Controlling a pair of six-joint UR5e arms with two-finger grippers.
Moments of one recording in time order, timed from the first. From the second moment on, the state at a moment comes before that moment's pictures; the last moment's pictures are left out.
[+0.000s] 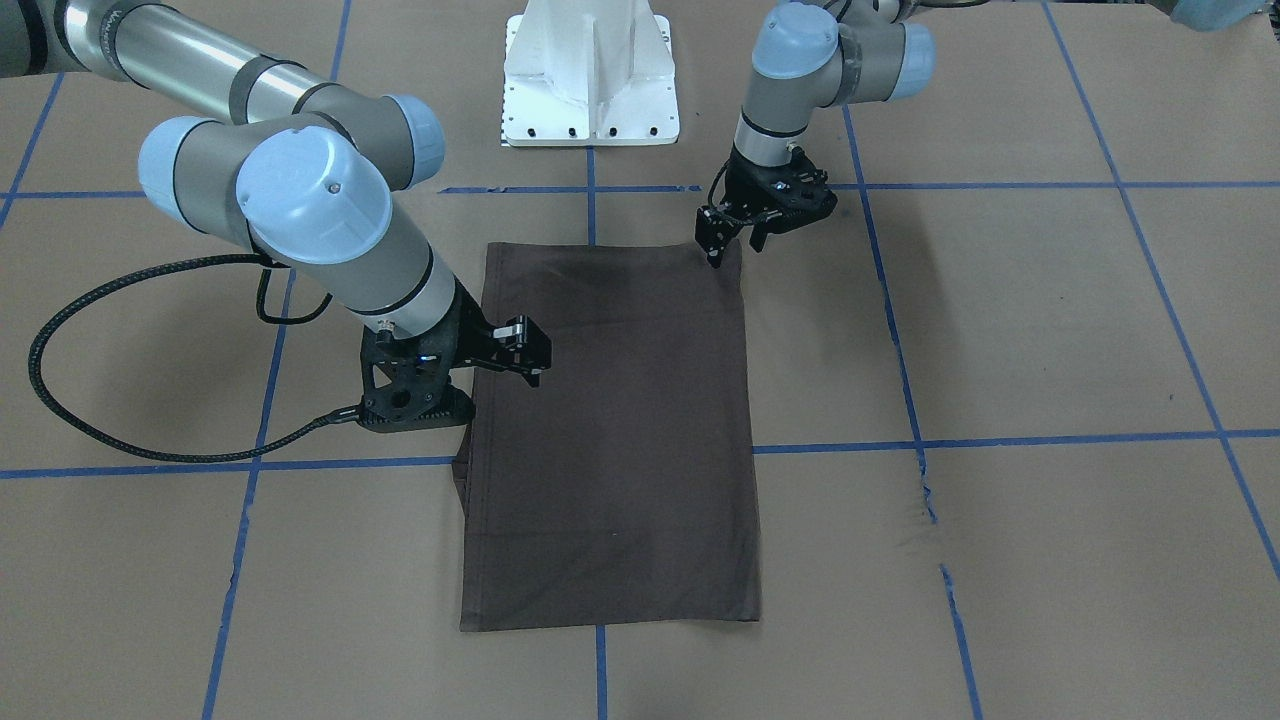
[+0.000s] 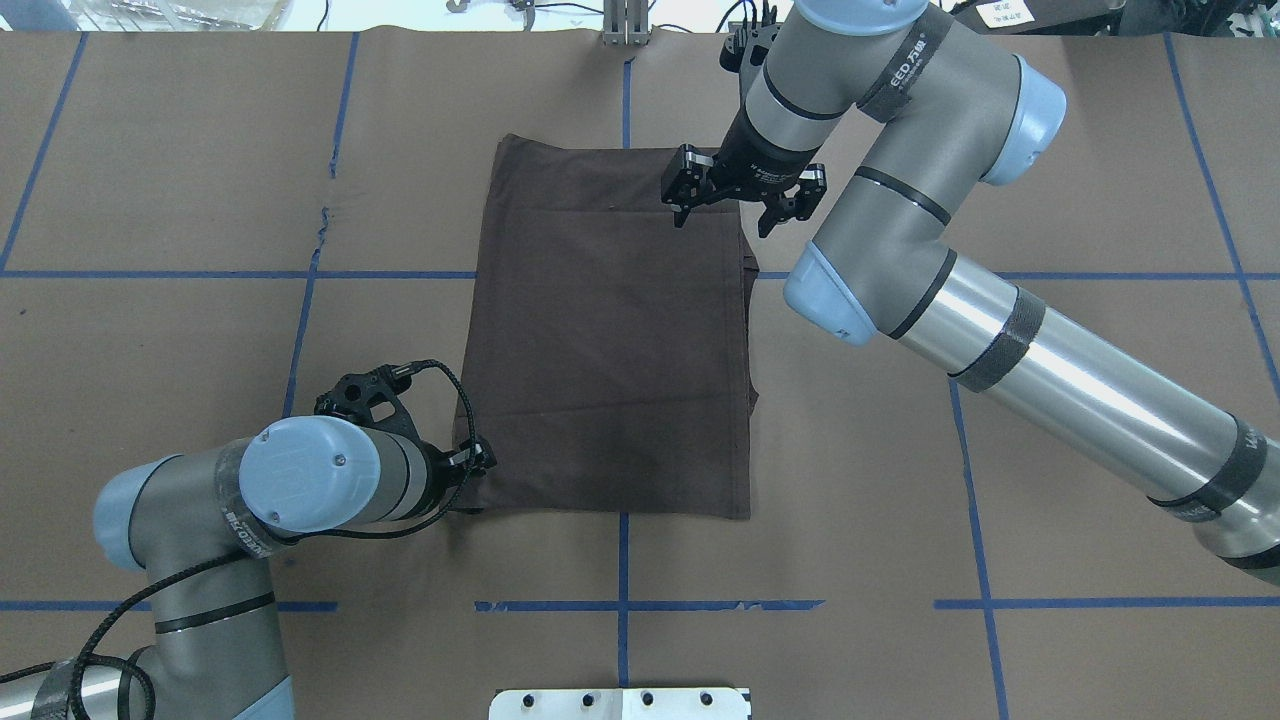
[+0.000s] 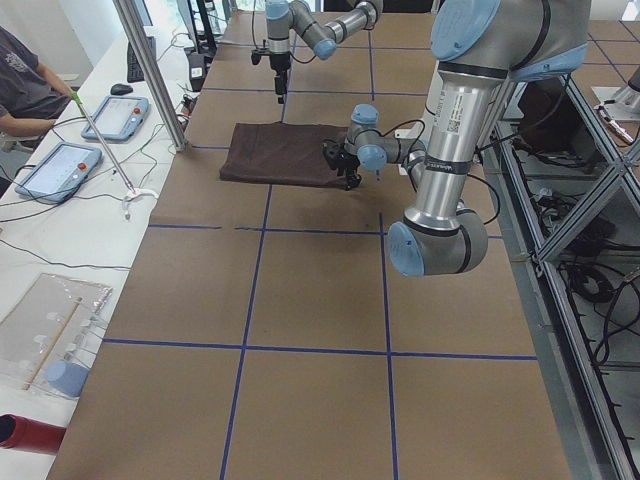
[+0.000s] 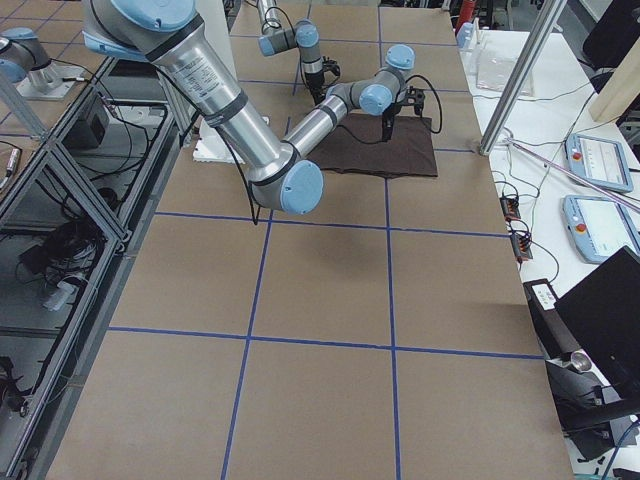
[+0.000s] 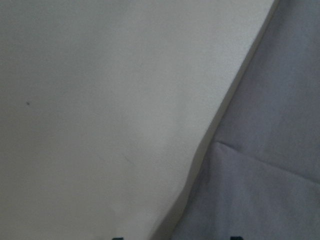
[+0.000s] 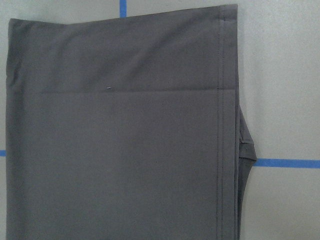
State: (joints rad) left arm -0.34 -1.90 -1.88 -1.81 -1.65 -1.79; right arm 0.81 -0.79 1.48 -1.45 2.21 1.07
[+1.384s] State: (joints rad) left arm -0.34 -1.91 -1.86 -1.81 -1.65 -1.79; right arm 0.81 -0.80 1.49 -1.45 2.21 1.06
